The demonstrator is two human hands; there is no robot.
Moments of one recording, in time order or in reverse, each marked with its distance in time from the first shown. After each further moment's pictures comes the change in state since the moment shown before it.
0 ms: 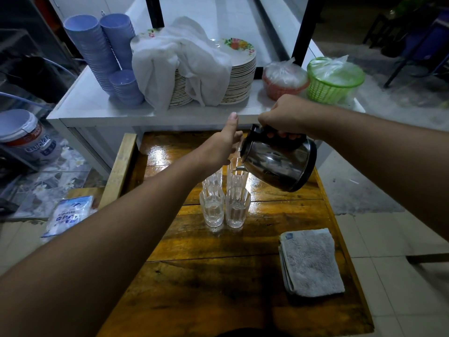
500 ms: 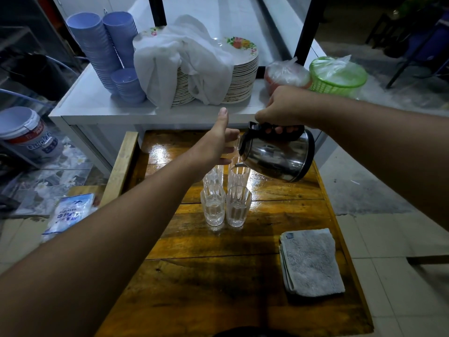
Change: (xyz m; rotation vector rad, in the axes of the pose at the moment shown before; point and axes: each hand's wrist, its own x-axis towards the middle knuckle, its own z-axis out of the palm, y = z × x) left_hand -0.003 -0.002 -0.007 -0.180 0.072 -0.055; right_hand 0.003 -0.012 -0.008 -0.124 -0.038 -0.087
